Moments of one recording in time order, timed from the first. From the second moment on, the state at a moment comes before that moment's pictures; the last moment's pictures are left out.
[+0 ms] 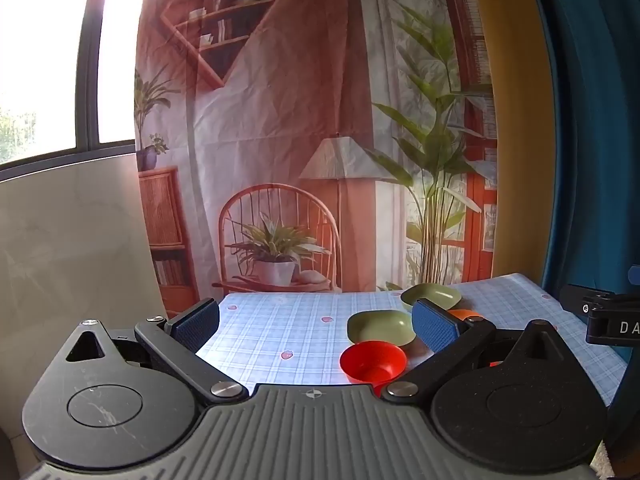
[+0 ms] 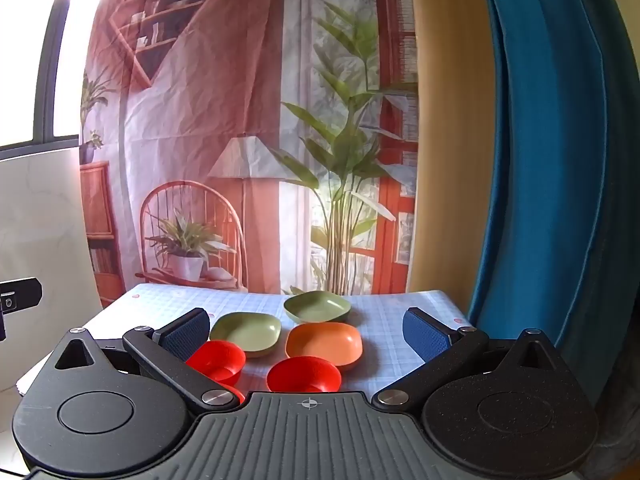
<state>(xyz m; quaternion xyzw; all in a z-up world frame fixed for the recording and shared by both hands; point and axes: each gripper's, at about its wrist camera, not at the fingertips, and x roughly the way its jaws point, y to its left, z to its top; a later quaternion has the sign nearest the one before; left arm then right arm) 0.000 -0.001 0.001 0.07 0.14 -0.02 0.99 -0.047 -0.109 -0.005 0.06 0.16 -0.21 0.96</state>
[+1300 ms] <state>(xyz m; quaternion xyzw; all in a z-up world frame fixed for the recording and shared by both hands) 0.000 0.001 0.000 0.06 0.15 -0.02 0.99 -0.049 -0.107 -0.008 0.06 0.15 -0.21 0.96</state>
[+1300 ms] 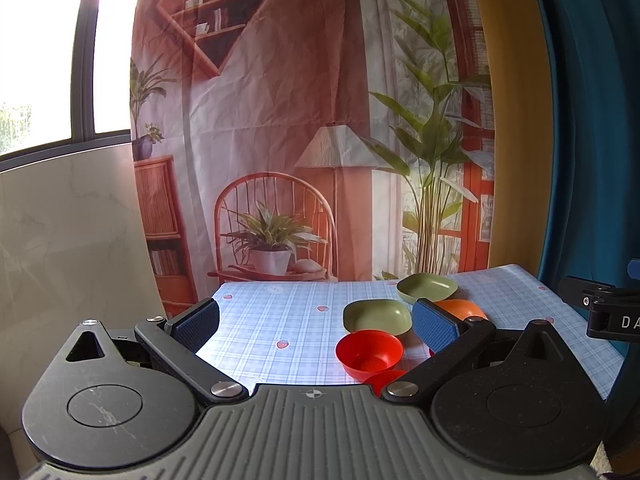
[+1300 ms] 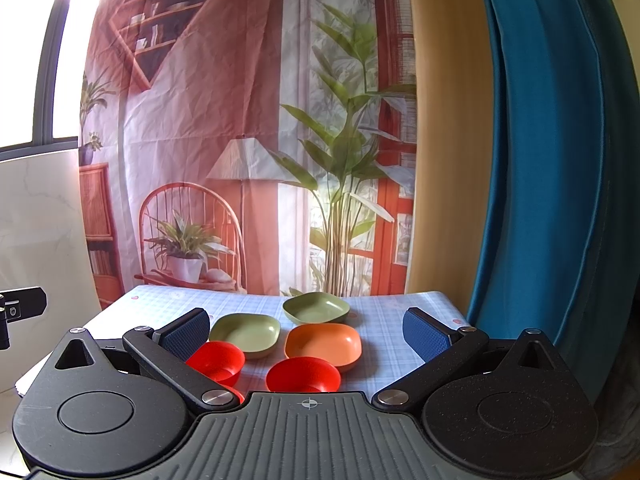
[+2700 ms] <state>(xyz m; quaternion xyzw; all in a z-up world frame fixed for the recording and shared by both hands) 0.002 0.001 -0.002 0.06 0.15 -0.02 0.99 -0.048 -0.106 -0.005 0.06 0.15 -0.21 0.96</state>
